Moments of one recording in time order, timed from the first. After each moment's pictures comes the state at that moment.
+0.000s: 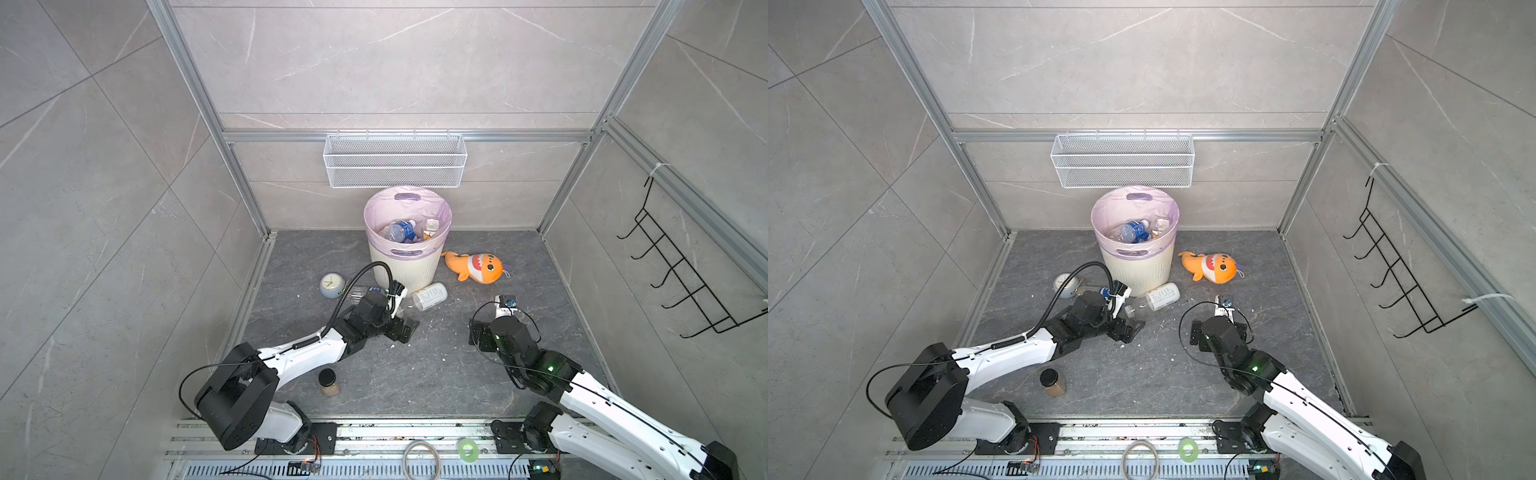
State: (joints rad) left arm -0.77 1.43 0.76 0.04 0.12 -0.18; right arm 0.69 0.78 0.54 -0.45 0.51 0.50
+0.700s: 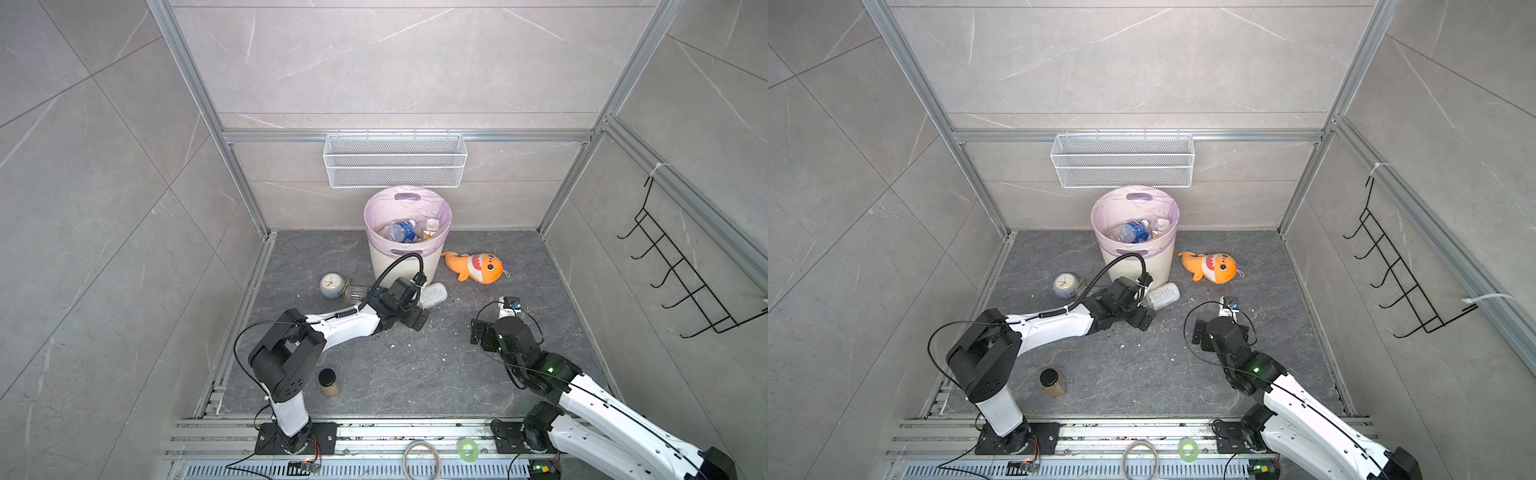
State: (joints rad) left arm -0.82 1.77 1.10 -0.15 -0.08 -0.05; right arm 0.62 0.78 0.50 -0.40 0.44 0.54
